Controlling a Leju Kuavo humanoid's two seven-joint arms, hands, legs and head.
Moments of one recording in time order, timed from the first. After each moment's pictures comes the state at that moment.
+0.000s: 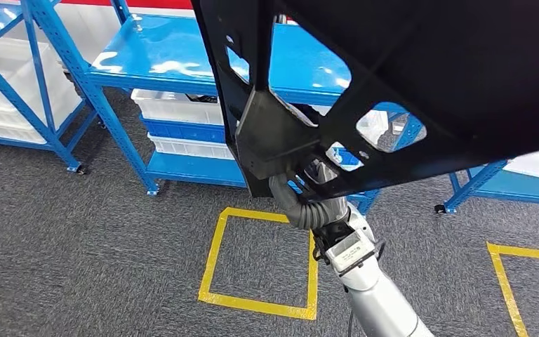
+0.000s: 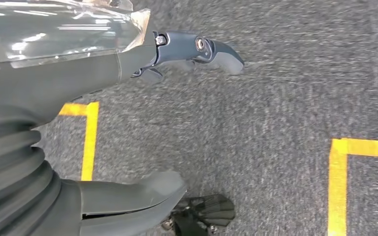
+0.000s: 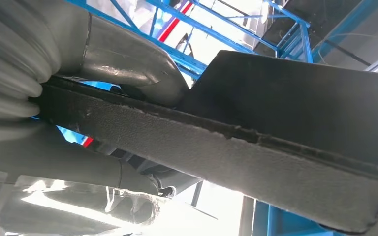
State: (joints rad) left arm -0.09 -0.06 -0.29 -0.18 0.18 0.32 -0.34; right arm -0.32 0.00 0.51 -1.77 0.12 -0.21 -0.47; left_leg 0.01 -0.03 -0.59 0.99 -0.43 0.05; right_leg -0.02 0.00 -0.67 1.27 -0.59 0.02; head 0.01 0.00
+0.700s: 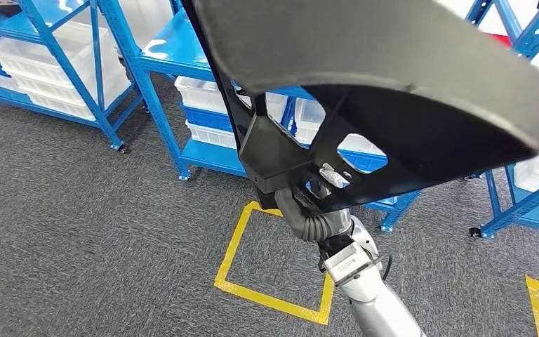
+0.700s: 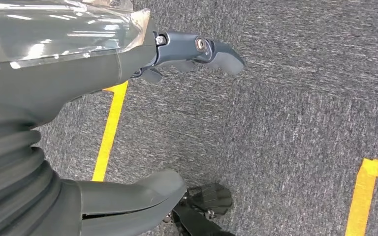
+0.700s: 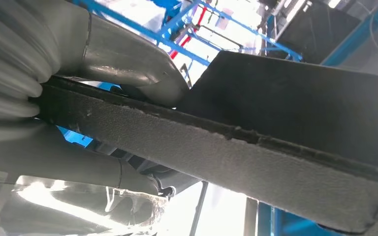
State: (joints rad) left arm -0.07 -0.06 -0.28 -0.18 0.18 0.32 -0.36; right arm -0.23 -0.01 0.47 -1.77 0.18 -0.21 -0.50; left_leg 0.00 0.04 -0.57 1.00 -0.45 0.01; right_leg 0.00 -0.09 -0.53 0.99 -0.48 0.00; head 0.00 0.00
